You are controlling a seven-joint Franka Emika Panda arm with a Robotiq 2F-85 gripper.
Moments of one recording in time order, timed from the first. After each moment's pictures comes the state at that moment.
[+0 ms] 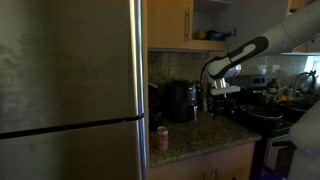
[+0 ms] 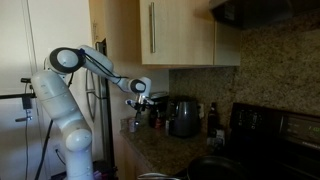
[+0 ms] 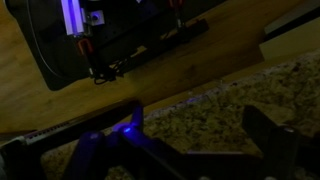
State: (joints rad) arm 0.01 -0.32 0.17 -2.45 0.06 1.83 0.60
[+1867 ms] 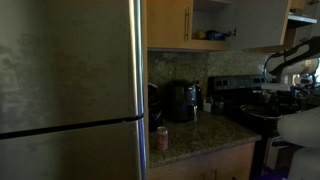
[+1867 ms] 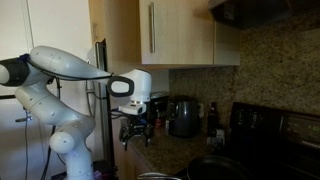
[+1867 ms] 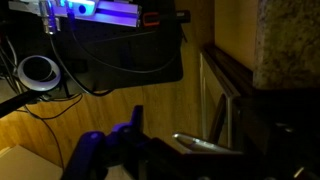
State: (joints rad) arm -0.57 -0.74 -0.20 -2.69 -0.22 1.86 1.09
